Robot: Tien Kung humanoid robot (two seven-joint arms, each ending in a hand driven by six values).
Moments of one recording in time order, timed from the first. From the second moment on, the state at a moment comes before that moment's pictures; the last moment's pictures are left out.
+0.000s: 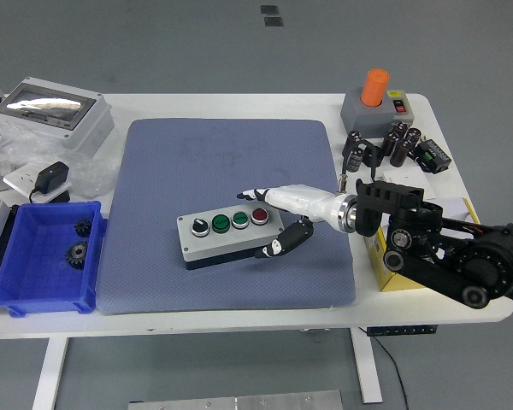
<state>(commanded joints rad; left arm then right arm) -0.02 0.15 -1.93 -0.26 1.78 -0.16 0.18 0.81 -0.43 0.38 1.35 -1.54 0.14 -0.09</state>
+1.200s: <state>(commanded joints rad) -0.01 0.15 -1.92 -0.26 1.76 -0.15 0.18 0.58 -0.66 0.69 1.61 -1.53 0.03 -0.11</state>
